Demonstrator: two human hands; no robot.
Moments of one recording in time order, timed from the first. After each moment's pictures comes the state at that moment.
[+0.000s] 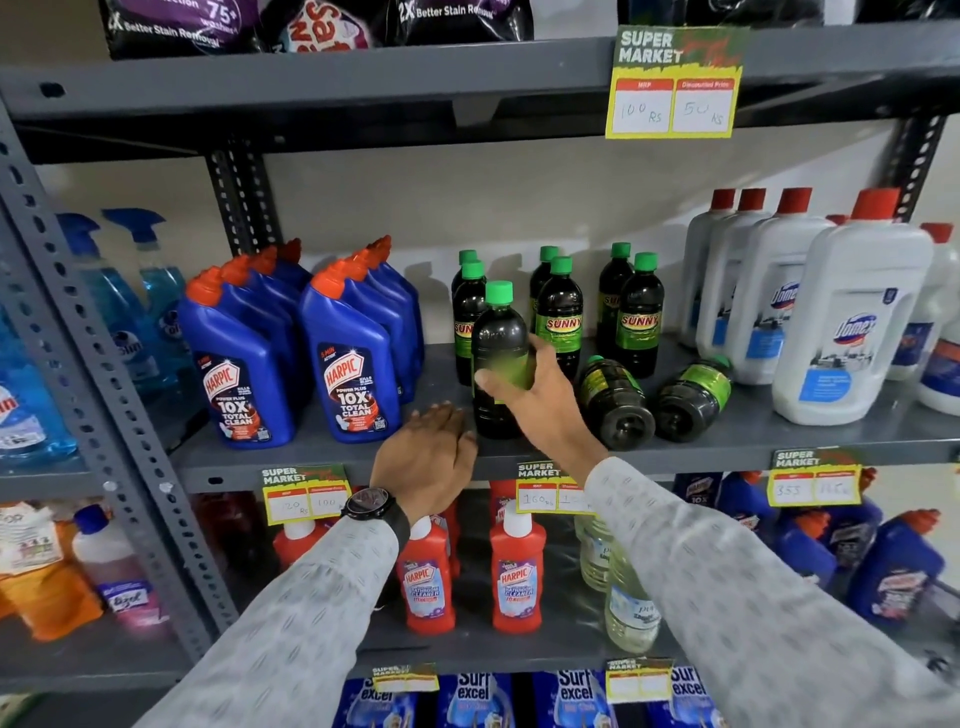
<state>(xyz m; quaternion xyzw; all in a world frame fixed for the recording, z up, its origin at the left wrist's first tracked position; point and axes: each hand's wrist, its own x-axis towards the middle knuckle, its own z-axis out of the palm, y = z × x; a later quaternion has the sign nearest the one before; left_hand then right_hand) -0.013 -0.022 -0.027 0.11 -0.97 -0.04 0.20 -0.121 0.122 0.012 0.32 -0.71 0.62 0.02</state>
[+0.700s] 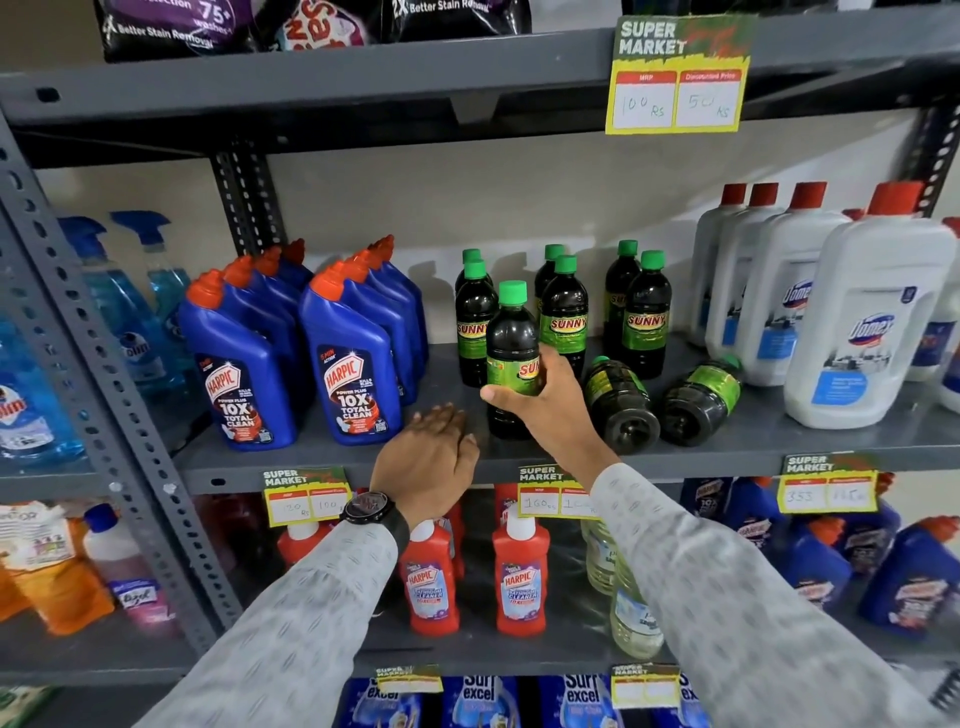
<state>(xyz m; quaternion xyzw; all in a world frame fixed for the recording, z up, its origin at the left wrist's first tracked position) -0.012 -0.021 -0.024 0.11 -0.97 -0.02 0.20 -0.134 0.125 0.009 0.33 -0.71 0.62 0.04</state>
